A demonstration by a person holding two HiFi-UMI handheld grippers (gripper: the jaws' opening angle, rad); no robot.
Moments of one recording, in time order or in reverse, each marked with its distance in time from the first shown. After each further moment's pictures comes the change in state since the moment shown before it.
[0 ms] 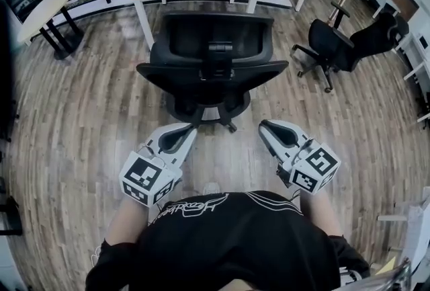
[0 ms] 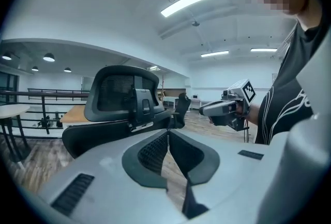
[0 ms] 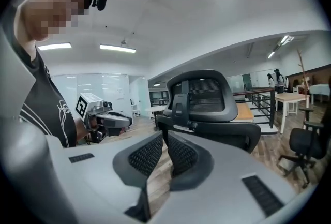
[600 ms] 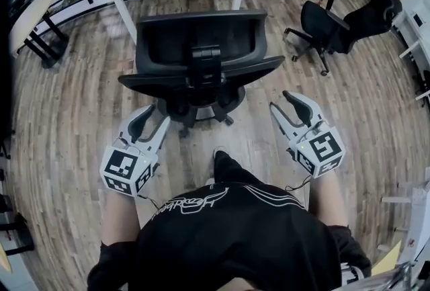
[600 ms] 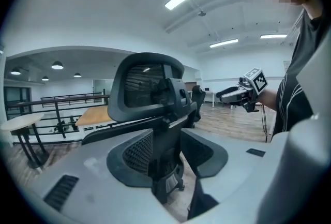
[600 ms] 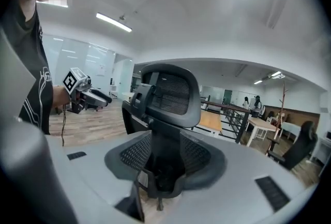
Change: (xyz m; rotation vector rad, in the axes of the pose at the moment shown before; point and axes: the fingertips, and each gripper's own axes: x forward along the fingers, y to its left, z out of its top) left arm 0.025 0.104 -0.015 0.045 0.062 0.143; right arm 0.009 -0.107 0.005 -0.228 0.107 -0.298
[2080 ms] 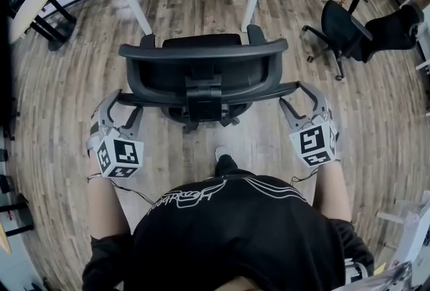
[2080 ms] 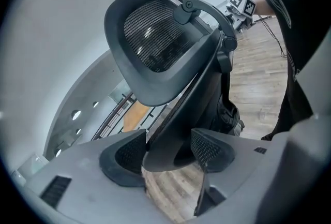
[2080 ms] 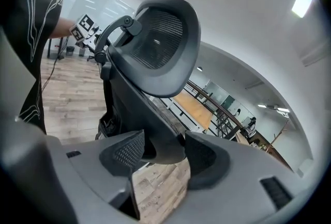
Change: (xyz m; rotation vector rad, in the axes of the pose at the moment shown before) left arm 0.050 0.137 -0.046 0.573 0.432 0.334; right arm 0.106 -0.104 -0.055 -0.389 0.262 -0.074
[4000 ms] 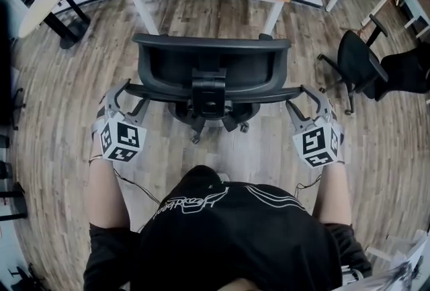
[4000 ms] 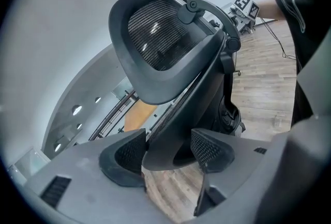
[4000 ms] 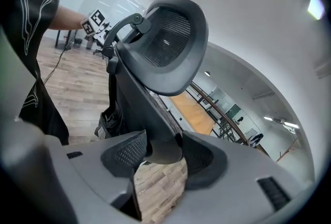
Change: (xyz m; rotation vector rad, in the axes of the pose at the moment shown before) left arm 0.133 0.065 0.031 -0.060 0.015 0.029; right arm 0.130 -0.097 0.006 -0.129 -0.032 0.041
